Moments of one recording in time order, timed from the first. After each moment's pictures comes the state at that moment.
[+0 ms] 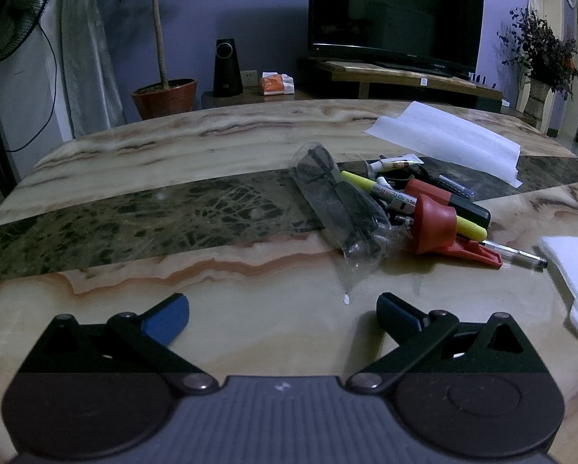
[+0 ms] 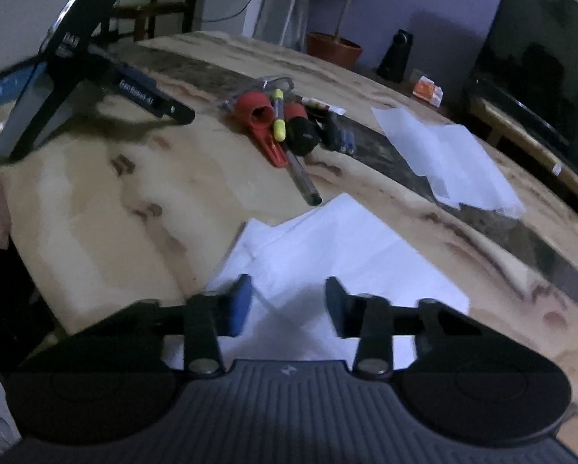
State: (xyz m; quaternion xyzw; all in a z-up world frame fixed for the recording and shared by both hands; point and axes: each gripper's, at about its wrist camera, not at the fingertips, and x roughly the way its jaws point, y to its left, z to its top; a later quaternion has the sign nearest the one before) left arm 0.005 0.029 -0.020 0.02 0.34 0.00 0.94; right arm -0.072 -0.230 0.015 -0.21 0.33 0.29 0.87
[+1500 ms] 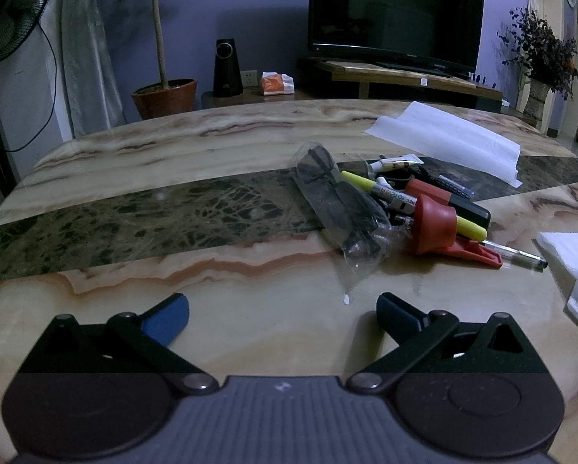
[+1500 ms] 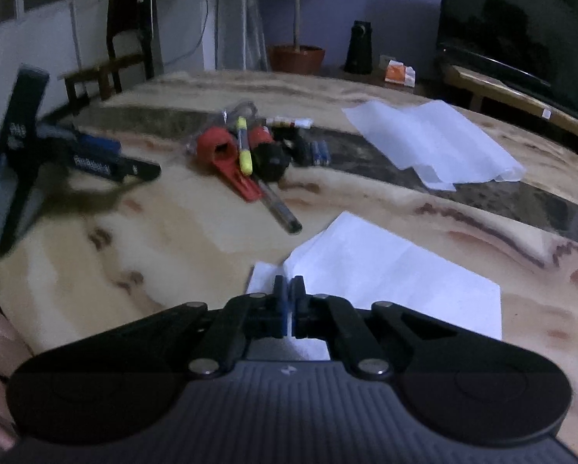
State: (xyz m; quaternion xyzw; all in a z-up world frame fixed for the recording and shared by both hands) left arm 0.005 0.029 -0.020 0.02 0.34 0.00 0.94; right arm -0.045 -0.242 0.019 -0.08 0.34 0.26 0.90
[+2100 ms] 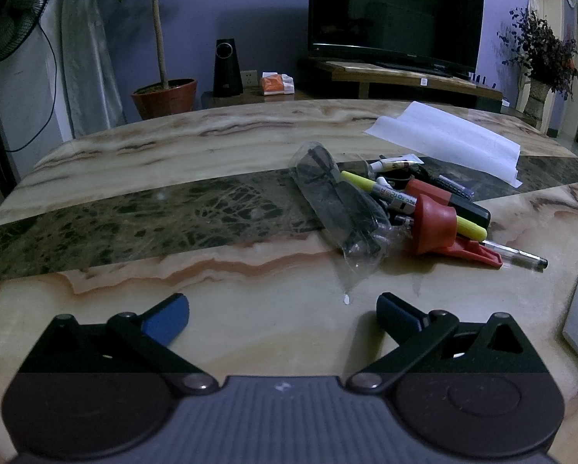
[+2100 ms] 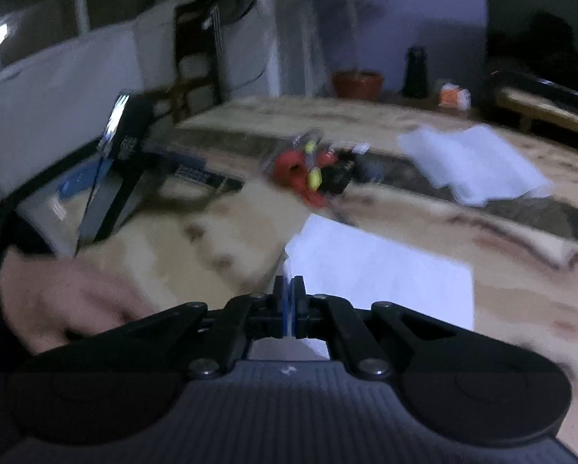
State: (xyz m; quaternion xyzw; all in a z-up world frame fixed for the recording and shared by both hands) left arm 0.005 0.030 -0.020 0.02 0.34 0.00 0.94; right arm -0.096 -0.275 0.046 -0.08 0.33 0.38 0.86
